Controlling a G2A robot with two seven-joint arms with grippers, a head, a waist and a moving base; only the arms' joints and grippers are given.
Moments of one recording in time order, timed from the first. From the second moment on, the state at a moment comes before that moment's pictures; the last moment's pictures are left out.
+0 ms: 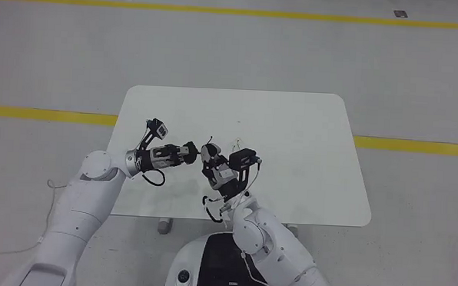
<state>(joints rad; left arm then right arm) 1.16 -1.07 -1.23 -1.13 -0.62 -0.34 -1.27 -1.48 -1.52 0.87 -1.54 -0.96 -0.08 -0.23</state>
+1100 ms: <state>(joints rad) 1.16 -1.07 -1.23 -1.13 -0.62 -0.34 -1.27 -1.49 -1.53 0.86 -1.54 -0.91 -0.03 -0.25</state>
